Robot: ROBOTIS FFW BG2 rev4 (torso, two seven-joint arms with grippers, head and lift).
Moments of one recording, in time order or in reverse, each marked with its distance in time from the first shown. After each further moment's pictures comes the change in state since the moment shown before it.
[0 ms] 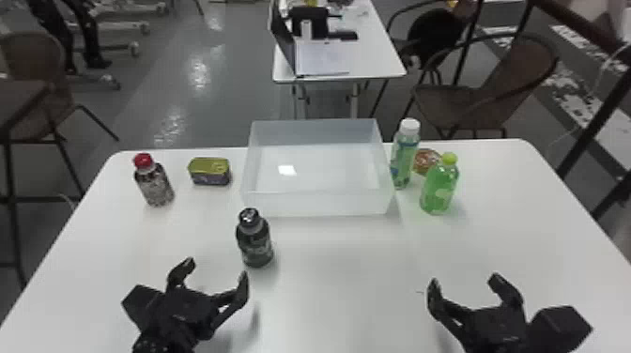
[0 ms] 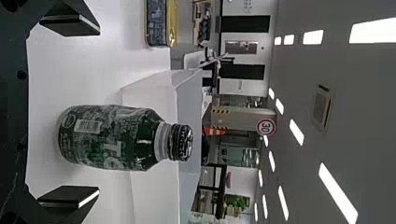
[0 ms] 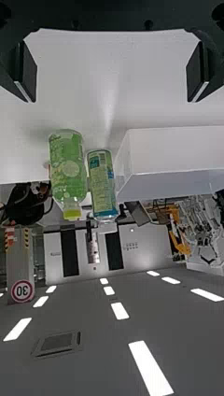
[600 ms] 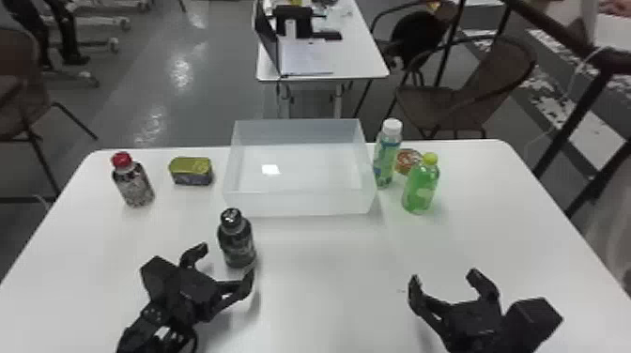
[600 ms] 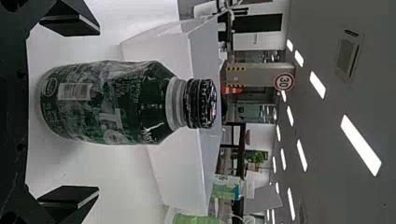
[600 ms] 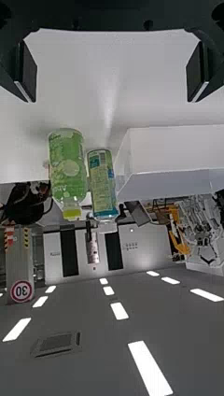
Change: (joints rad) left arm -0.182 -0.023 0.011 0.194 -0.109 0.026 -0.172; right arm -0.010 -0.002 0.000 0.006 0.000 0.005 0.001
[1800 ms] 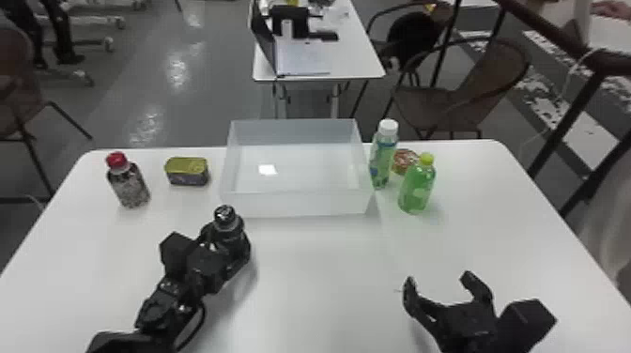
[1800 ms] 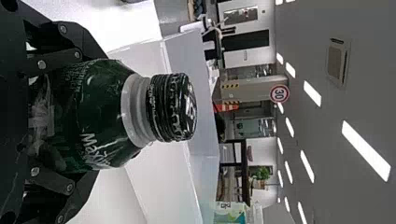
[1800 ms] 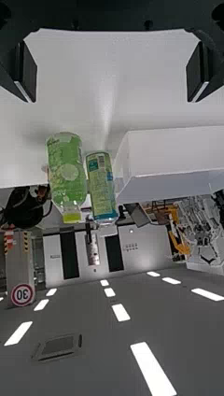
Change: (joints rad) left arm -0.126 -0.014 -0.020 0.128 -0.120 -0.050 0.164; right arm 0.001 0.006 0.000 0.008 -0.014 0.000 0.009
